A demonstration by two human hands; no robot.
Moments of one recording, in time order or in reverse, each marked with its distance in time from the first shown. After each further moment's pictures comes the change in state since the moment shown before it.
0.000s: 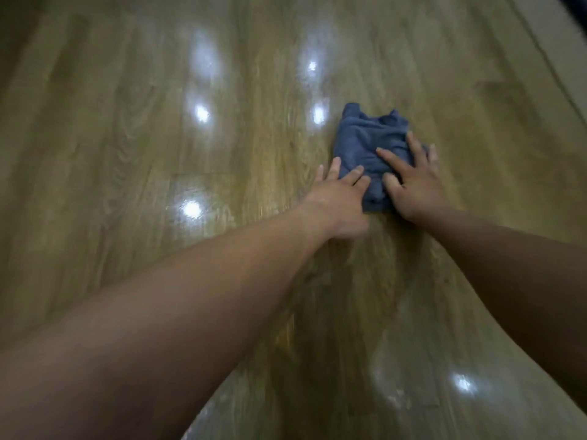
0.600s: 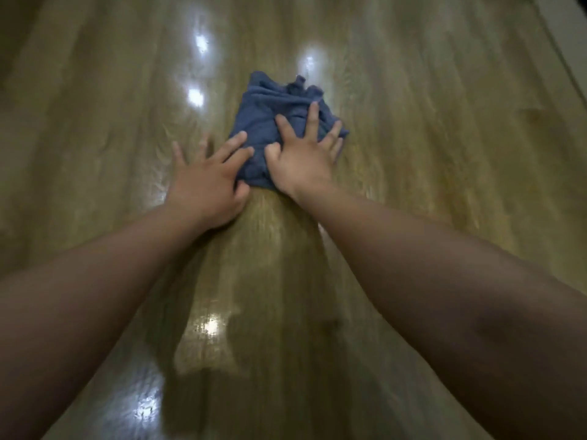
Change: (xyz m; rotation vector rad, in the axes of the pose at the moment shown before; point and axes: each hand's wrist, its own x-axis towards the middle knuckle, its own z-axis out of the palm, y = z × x) left_hand -0.098 -0.246 0.009 0.009 0.355 -0.335; right_hand 0.062 -0.271 0.103 -0.073 -0.016 -0.021
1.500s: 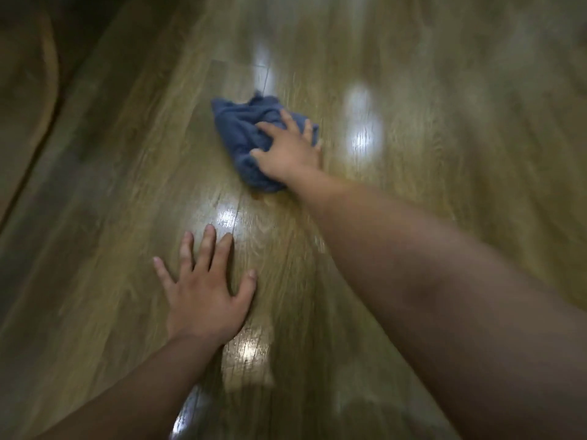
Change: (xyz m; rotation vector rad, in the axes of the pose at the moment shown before) left_hand -0.089 -0.094 0.001 -0.038 0.021 -0.479; right_hand 0.114 -0.178 0.022 0.112 -0.195 -0.228
